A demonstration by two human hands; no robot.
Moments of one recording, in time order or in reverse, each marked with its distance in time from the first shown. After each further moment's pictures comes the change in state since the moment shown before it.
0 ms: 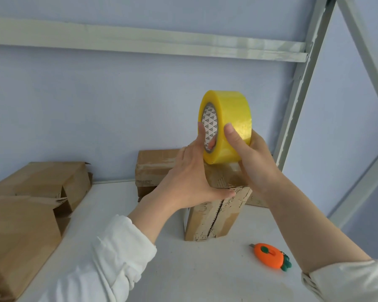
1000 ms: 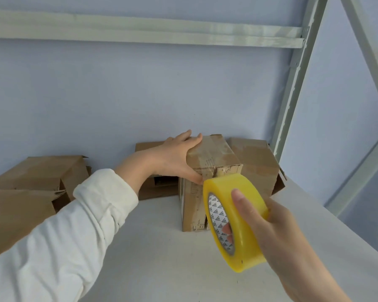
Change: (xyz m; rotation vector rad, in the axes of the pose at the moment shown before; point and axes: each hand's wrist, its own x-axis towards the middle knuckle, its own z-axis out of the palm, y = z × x) left_hand 0.022 -0.012 -0.035 0.316 -0.416 -0.120; right_hand -0.113 0.004 -0.001 -0.206 0.148 0.410
